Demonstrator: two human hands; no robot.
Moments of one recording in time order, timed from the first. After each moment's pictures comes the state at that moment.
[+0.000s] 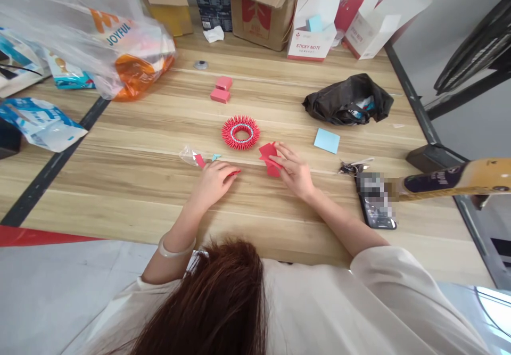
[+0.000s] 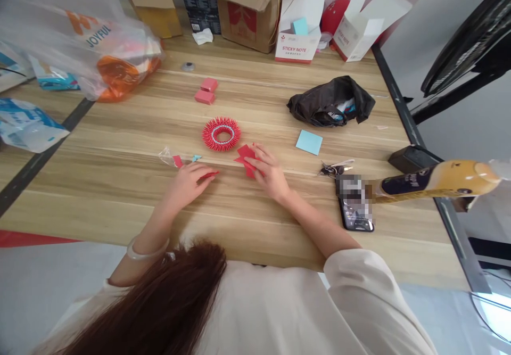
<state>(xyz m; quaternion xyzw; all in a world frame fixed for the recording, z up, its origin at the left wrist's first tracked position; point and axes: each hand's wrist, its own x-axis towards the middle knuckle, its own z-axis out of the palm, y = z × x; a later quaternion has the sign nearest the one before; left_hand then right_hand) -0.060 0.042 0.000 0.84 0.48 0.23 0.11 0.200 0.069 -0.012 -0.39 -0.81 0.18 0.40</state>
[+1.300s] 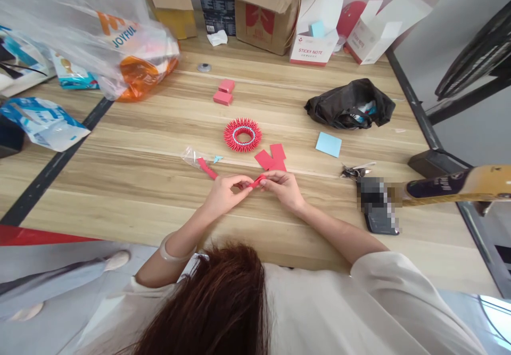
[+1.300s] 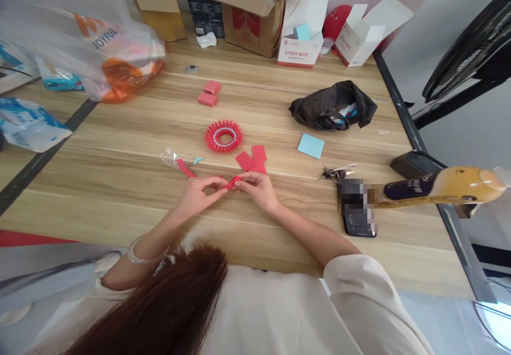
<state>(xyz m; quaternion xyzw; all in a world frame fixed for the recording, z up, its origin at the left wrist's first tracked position) -0.028 0.020 0.012 0.73 0.46 0.36 0.34 0.157 0.037 -0.019 -0.40 -0.43 0.68 0.45</state>
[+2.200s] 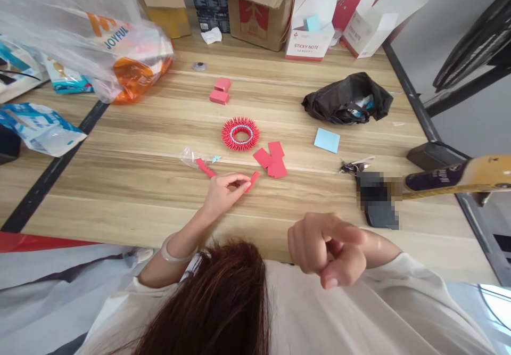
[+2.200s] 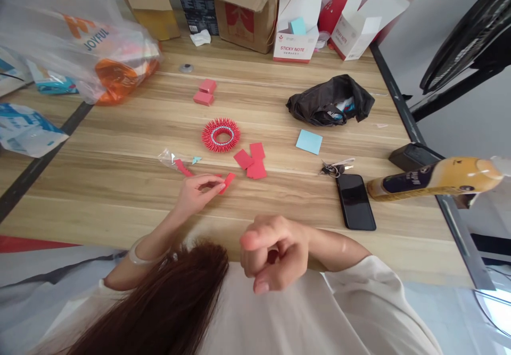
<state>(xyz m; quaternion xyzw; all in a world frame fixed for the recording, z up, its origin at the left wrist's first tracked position) -0.029 0.017 0.011 0.70 0.49 0.39 0.35 0.197 -0.026 0.059 -0.01 -0.66 0.67 0.34</state>
